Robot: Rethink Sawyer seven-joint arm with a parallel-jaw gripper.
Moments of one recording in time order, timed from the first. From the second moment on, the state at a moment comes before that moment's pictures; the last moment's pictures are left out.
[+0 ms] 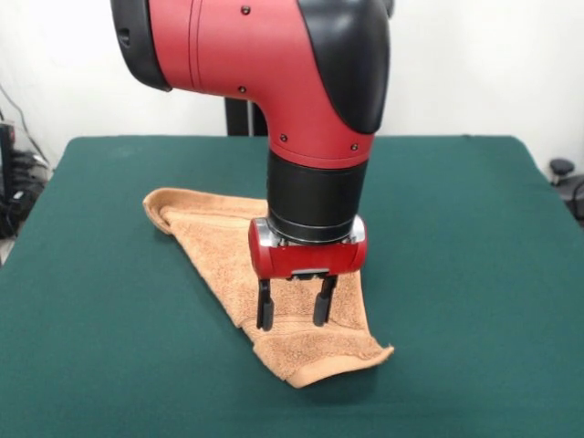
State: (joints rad) arm -0.18 -0.36 0.00 1.21 -0.11 0.59 1.44
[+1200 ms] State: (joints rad) arm -0.32 -0.72 -0.02 1.61 -0.21 0.15 1.44
